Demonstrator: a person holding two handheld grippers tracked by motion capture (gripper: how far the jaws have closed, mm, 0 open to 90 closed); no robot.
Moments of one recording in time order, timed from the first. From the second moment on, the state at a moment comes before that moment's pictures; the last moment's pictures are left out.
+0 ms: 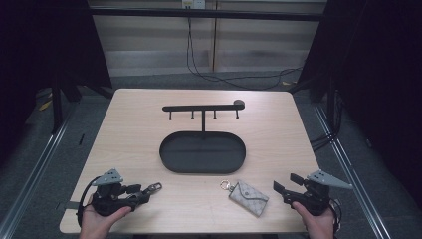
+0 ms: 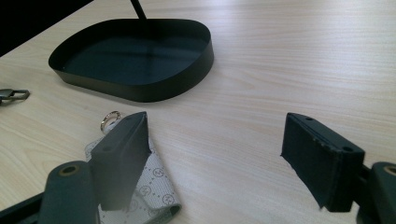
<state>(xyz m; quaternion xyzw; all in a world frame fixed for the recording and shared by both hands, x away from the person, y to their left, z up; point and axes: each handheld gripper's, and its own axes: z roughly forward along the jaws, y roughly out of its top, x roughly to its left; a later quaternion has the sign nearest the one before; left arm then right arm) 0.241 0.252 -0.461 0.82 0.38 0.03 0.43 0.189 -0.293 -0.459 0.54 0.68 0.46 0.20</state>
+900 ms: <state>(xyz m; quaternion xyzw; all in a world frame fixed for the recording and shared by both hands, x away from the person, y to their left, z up) 0.247 0.228 -0.427 0.87 0.32 0.04 0.37 0.190 -0.291 -0.460 0.54 0.68 0.45 0.19</state>
